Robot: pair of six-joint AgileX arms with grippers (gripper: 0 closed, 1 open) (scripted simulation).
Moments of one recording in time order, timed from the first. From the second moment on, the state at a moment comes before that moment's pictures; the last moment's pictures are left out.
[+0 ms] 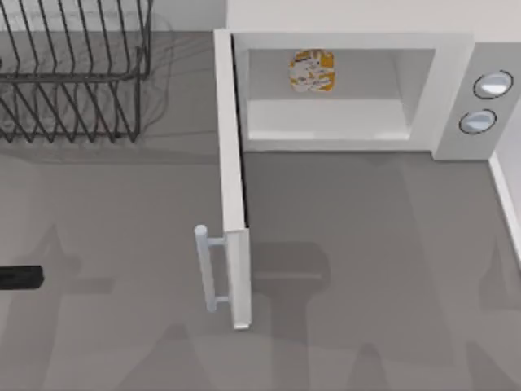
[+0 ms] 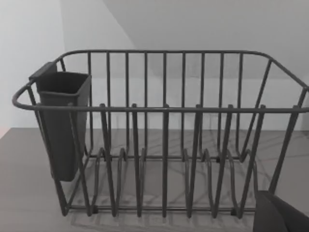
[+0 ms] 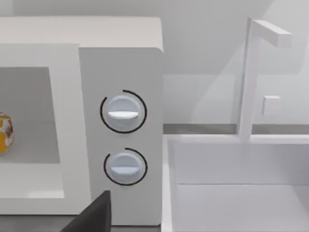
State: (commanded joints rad) left arm -0.10 0.32 -0.01 0.33 -0.10 0.01; right arm 0.00 0.00 0.00 0.00 0.00 0.00
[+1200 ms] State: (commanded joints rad) left arm -0.02 0.57 0.09 0.50 -0.02 0.01; right arm 0.00 0.00 0.00 0.00 0.00 0.00
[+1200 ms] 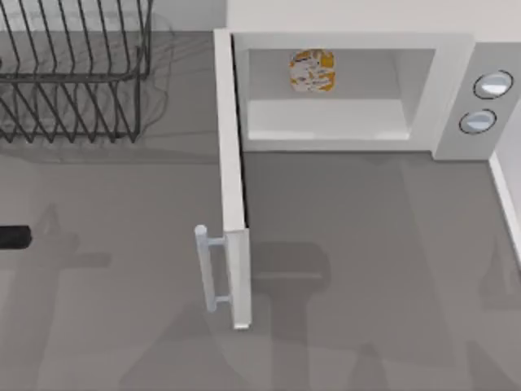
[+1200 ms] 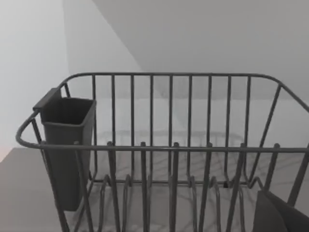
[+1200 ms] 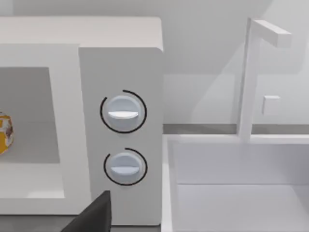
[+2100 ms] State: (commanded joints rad) left arm -0.29 0.85 0.42 0.10 -0.19 -0.20; right arm 0.00 0.00 0.00 0.00 0.00 0.00
